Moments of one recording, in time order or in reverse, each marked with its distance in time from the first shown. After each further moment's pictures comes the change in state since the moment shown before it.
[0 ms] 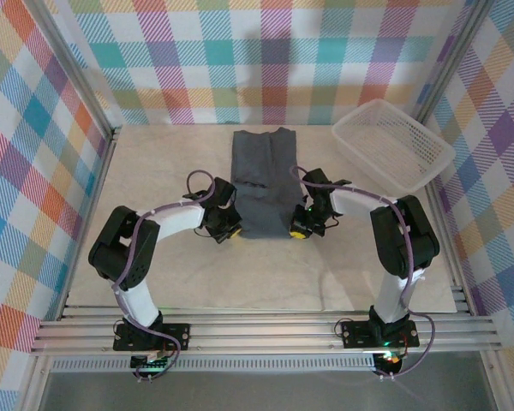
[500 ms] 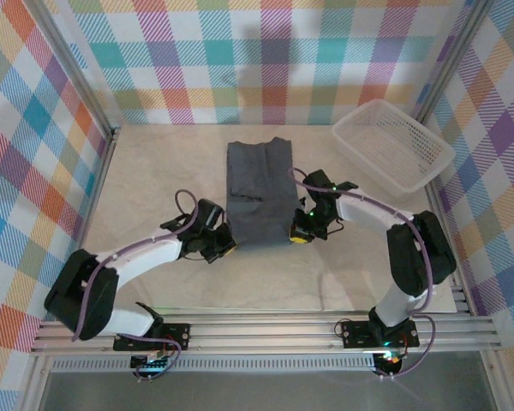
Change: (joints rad) left arm -0.085 -0.417 -0.322 0.043 0.046 0.008; right arm 0.064 -0.179 -0.057 -0.107 -0.031 -0.072
